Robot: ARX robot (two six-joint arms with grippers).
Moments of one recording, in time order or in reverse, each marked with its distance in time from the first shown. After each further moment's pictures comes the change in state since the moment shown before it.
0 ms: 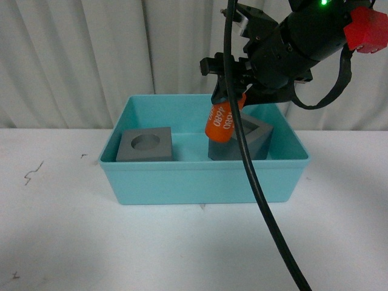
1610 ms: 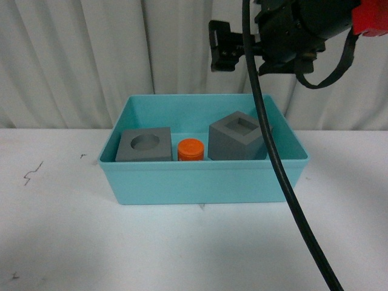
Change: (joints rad) left arm 0.000 0.000 0.000 0.000 0.000 0.000; right arm -0.014 -0.054 -0.043 0.194 0.080 -0.008
